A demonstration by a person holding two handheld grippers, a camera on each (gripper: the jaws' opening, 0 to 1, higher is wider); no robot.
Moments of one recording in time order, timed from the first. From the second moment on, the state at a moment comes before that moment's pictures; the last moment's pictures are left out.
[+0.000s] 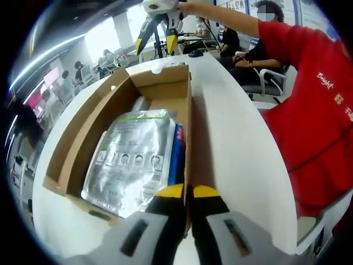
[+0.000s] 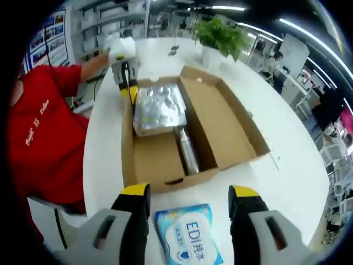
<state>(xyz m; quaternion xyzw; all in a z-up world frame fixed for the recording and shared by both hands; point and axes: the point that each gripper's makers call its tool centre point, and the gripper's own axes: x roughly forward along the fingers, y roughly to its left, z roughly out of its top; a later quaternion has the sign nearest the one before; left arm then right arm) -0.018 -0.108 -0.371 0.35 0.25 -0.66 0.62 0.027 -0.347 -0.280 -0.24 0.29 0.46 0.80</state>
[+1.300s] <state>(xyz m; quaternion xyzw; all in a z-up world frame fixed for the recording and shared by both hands) -0.016 -0.109 -0.370 0.35 0.24 -0.66 0.62 0.023 -0.251 -0.296 0.24 0.35 0.43 0.80</state>
